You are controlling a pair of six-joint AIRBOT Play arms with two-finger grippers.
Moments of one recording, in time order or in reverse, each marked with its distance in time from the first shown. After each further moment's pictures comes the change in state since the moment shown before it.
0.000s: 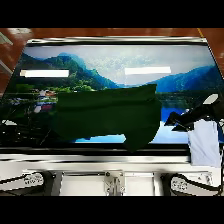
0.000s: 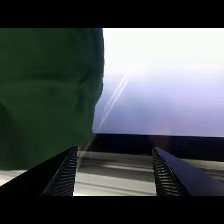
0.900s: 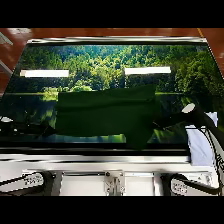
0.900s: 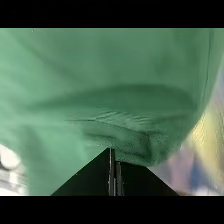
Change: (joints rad) left arm -0.002 0.031 0.083 -0.027 -0.016 0.133; right arm 0.184 0.023 -0.140 0.187 -0.335 -0.025
